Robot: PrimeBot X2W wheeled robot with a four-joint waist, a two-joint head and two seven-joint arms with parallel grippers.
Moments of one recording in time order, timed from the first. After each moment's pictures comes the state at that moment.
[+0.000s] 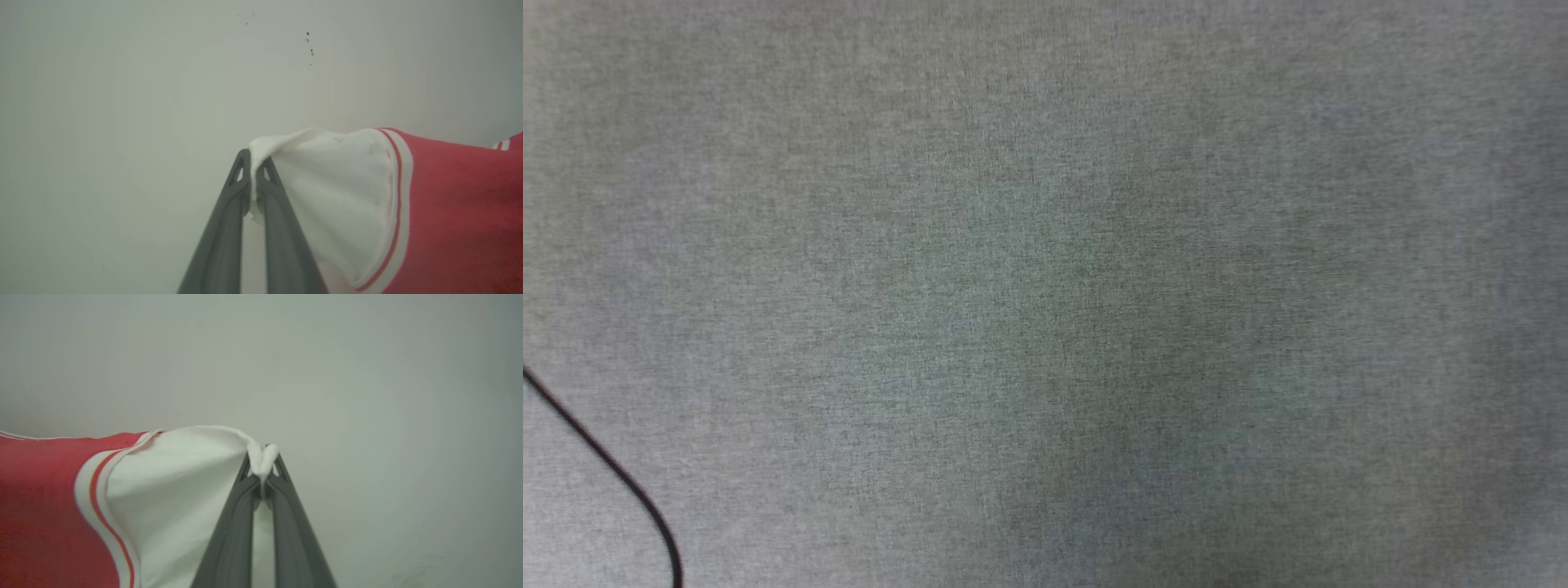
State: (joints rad) left arm -1.62 0.67 -0.35 0.39 -0.51 -0.04 -0.11; right arm -1.58 -0.27 -0.09 0.53 0.04 0.13 -0.03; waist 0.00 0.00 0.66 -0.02
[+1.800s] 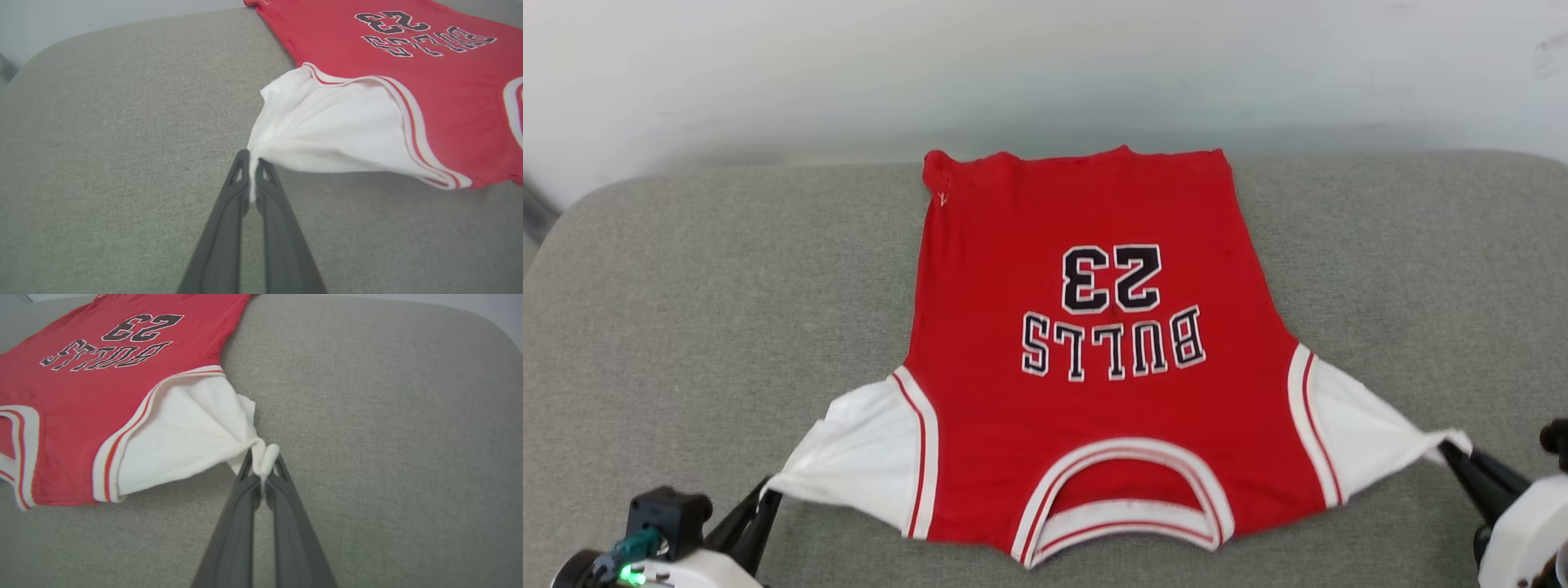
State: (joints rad) left arm -0.02 0.70 -0.47 0.13 -0.70 0.08 -0.14; right arm -0.08 -0.62 0.24 0.21 0.66 0.13 0.09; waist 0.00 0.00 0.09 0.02
